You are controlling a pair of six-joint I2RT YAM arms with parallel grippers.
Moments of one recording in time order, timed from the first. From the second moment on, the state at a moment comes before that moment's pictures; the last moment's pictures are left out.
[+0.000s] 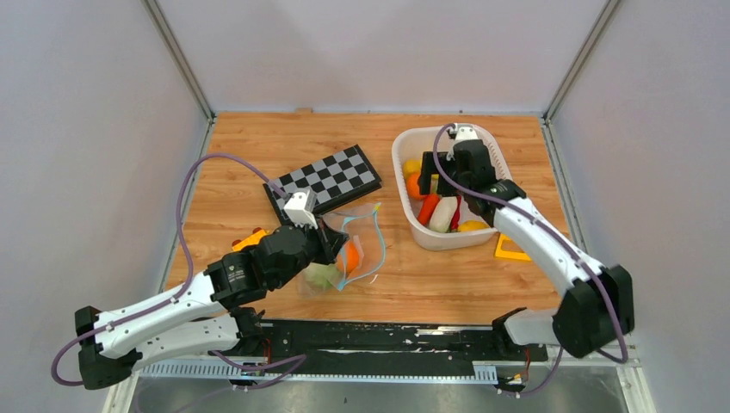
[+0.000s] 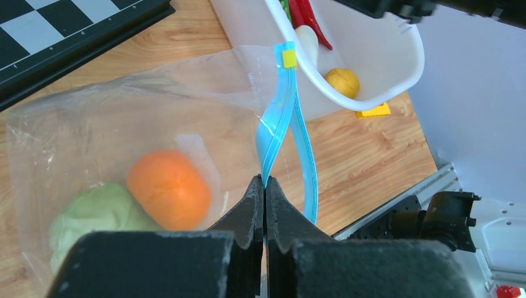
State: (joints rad) left arm -1.10 0.77 0.75 -0.34 -0.45 -0.74; right arm 0.46 1.26 1.05 -0.33 0.12 0.29
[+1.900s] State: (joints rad) left arm -1.10 0.77 0.72 -0.32 -0.43 -0.75; right arm 0.24 1.37 0.95 -0.22 -0.17 0.32
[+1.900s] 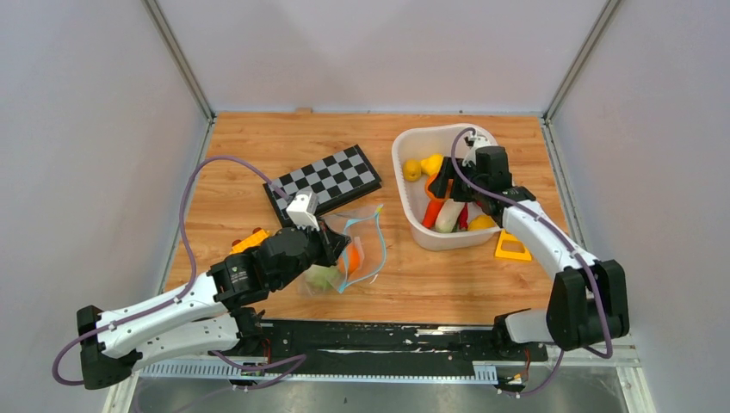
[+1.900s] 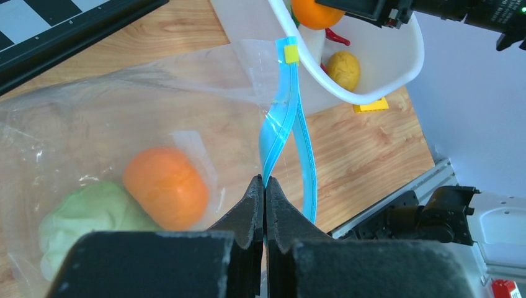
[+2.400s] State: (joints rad) left arm -1.10 0.78 0.72 -0.31 -0.41 -0.75; right arm 0.24 1.14 0.81 -0.10 -0.46 0.44
